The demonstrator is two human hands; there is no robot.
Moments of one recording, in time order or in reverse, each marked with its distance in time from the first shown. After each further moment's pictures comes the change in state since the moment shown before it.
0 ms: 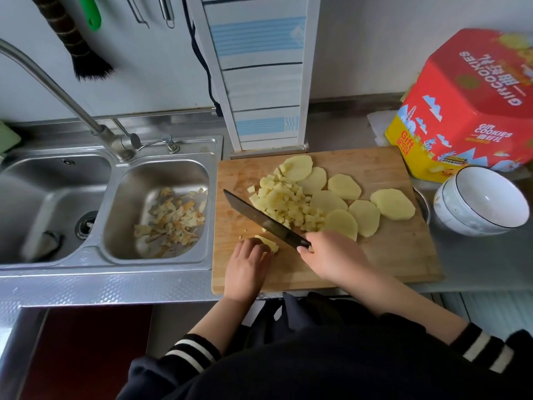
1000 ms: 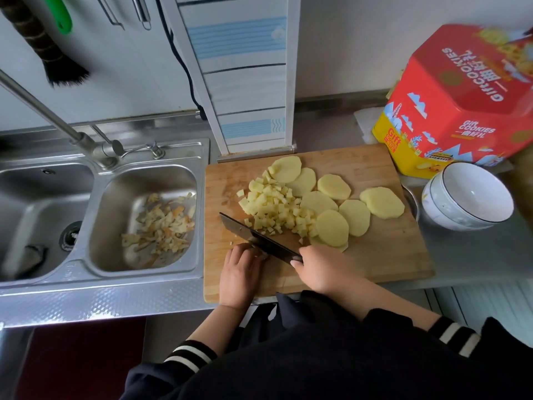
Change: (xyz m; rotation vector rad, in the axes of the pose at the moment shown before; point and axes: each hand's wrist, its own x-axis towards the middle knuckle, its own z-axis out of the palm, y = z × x) left_hand -0.001 -0.003 0.008 -0.134 -0.038 -0.134; right_hand 0.008 0.012 0.023 0.015 -0.134 0.057
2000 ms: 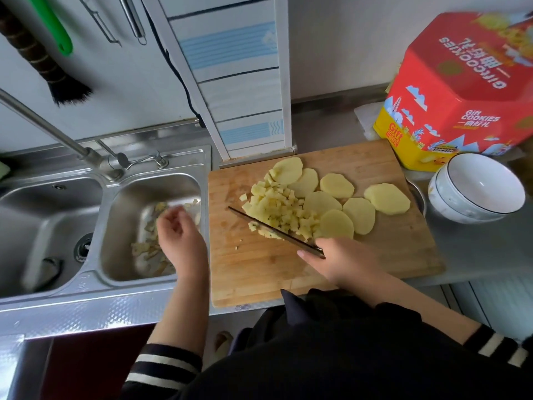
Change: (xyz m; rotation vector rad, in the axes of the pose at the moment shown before) left_hand 0.092 0.025 -0.100 -0.477 0.589 -0.613; right_hand -0.012 0.020 -0.014 0.035 0.229 -0.014
